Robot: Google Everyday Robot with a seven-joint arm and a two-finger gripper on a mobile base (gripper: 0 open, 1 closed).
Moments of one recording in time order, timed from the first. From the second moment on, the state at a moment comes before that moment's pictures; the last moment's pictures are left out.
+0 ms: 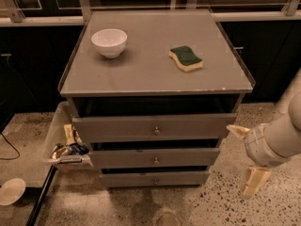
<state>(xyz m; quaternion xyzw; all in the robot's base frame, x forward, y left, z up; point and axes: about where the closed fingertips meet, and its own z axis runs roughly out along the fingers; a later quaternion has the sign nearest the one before) 0.414 -0.251 0.719 -0.67 0.72 0.04 0.18</state>
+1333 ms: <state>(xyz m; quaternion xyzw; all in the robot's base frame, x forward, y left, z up) 0.422 -0.277 0.544 -0.70 0.68 0.08 0.22</state>
